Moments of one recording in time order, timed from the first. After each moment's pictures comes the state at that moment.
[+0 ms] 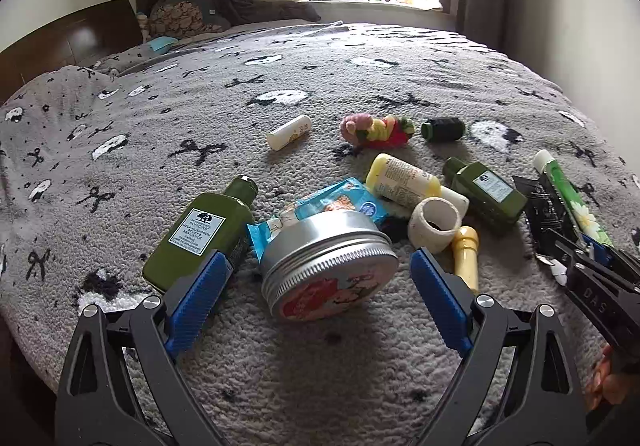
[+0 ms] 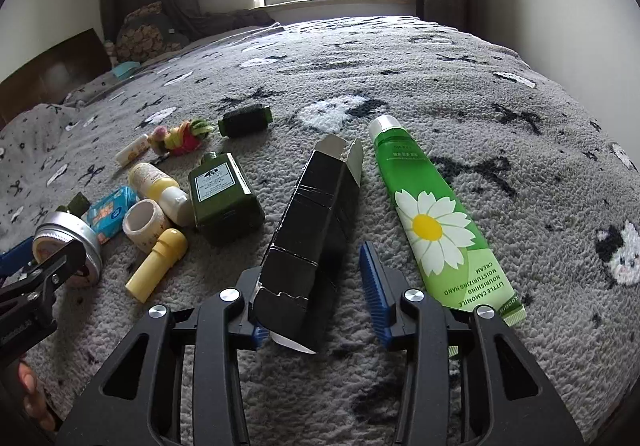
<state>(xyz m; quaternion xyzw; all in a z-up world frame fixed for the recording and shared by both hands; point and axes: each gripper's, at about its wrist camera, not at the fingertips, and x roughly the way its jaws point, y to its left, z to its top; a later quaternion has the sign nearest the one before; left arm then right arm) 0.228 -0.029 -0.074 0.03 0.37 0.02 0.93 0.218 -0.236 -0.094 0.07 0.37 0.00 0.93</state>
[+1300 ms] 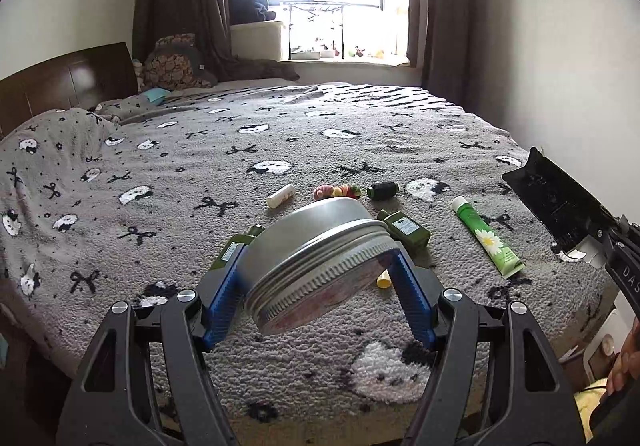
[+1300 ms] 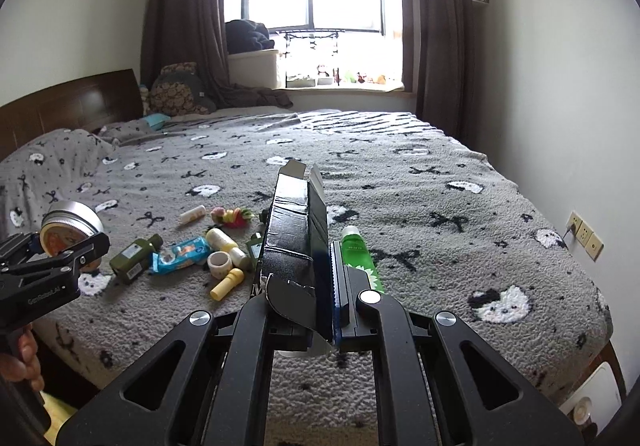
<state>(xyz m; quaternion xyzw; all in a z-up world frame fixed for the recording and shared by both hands) 0.110 -0.033 0.029 0.02 0.28 -0.03 0.96 0.078 -0.253 0.030 0.02 0.22 0.02 0.97</state>
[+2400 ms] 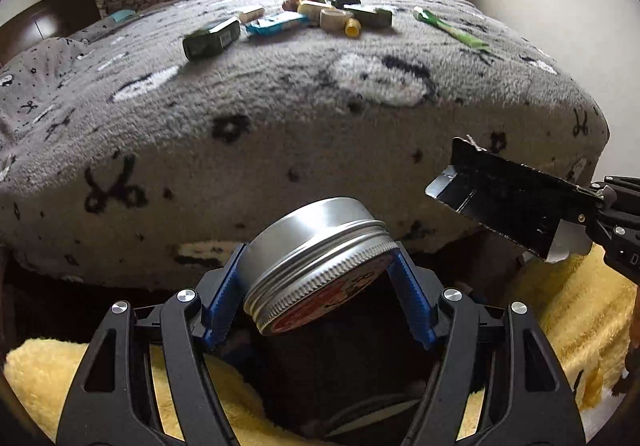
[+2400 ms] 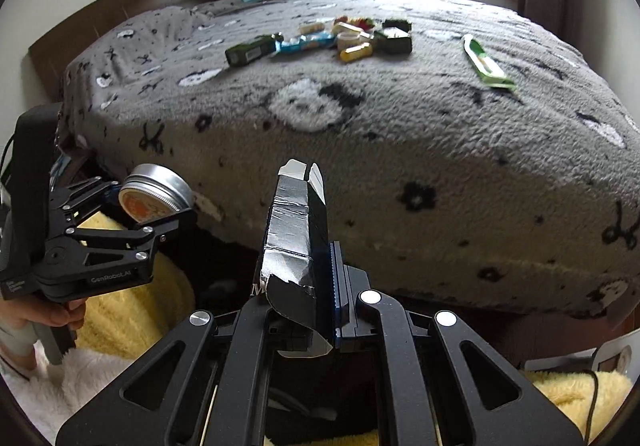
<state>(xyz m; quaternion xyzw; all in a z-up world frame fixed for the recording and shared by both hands) -0.021 -0.012 -0.128 0.05 0.45 -0.10 0.89 -0.030 -0.195 -0.109 0.00 0.43 0.20 0.88</state>
